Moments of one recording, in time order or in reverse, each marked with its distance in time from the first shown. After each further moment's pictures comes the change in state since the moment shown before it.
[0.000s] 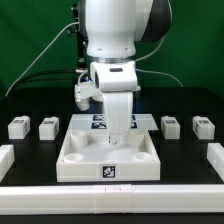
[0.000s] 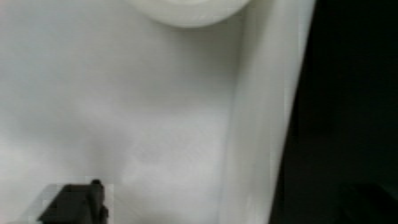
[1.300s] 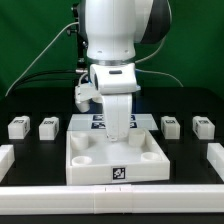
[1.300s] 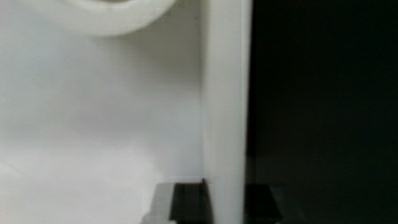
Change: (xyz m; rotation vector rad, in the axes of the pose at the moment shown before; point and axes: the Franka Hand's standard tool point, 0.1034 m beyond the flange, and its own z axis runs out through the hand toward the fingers) arm 0.000 -0.001 0.004 0.004 0.002 0.014
